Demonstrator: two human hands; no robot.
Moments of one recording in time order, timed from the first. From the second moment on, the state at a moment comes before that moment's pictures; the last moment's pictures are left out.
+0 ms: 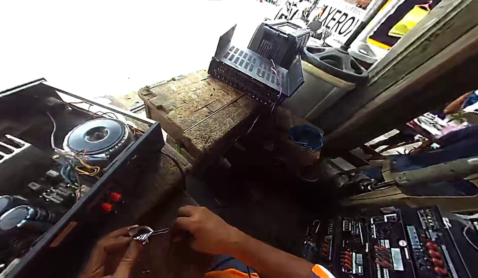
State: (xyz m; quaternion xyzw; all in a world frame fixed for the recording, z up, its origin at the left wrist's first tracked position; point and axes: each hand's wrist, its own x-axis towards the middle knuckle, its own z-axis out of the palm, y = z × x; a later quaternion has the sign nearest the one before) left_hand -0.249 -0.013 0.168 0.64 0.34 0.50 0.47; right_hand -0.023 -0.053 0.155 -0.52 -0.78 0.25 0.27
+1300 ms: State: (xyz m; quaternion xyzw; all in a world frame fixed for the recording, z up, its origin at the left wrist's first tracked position) left_hand -0.227 -0.016 0.160 0.70 0.28 0.43 0.50; right_hand -0.035 -0.056 0.169 -0.45 -0.59 0.38 0.55
